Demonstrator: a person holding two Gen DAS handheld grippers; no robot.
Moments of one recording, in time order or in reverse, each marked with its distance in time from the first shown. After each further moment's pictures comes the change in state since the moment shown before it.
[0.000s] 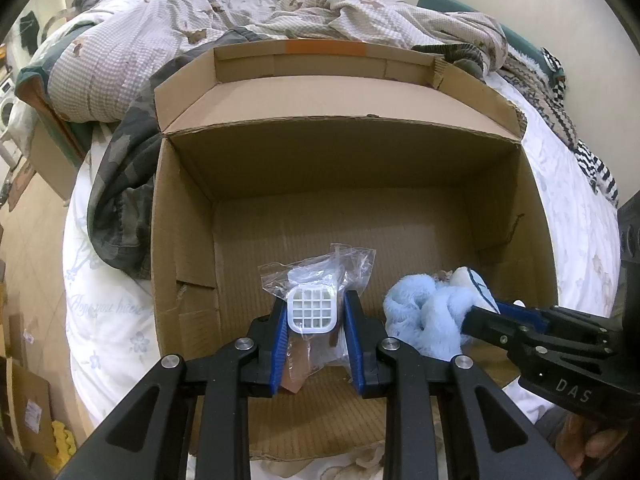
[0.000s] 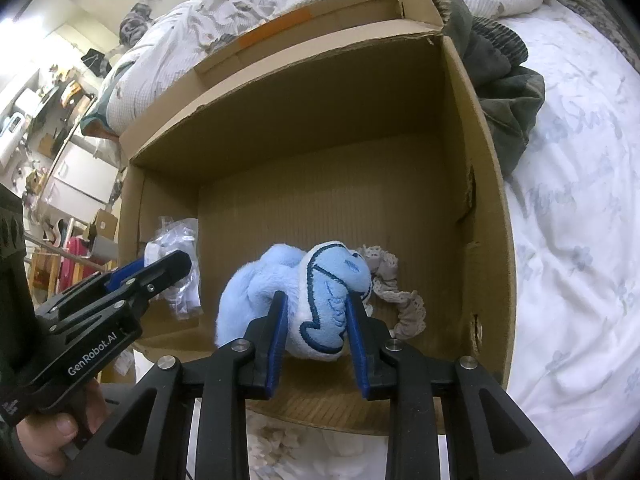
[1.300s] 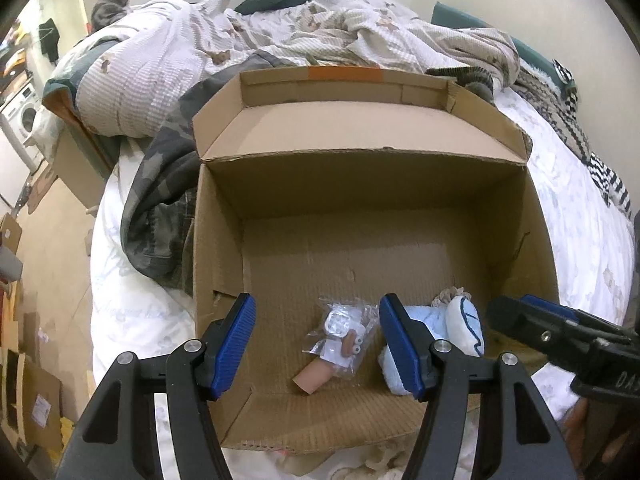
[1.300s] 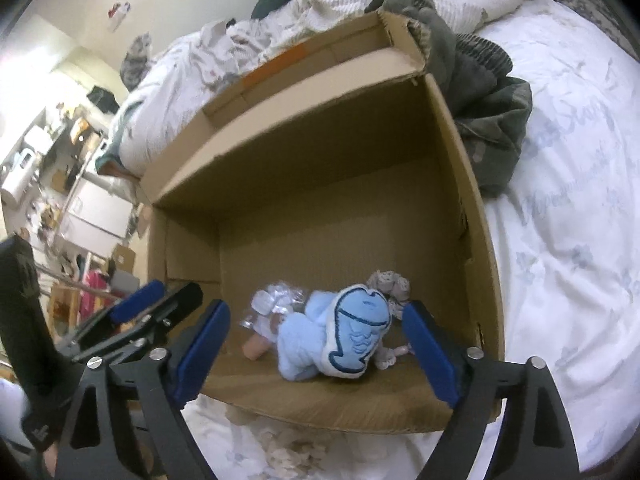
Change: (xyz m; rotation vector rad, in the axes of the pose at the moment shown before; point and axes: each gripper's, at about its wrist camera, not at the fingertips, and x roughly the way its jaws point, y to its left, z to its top) left arm -0.023 0.004 0.003 -0.019 -0.067 0.072; right arm -0.029 -0.012 0.002 0.094 -0.104 0.080
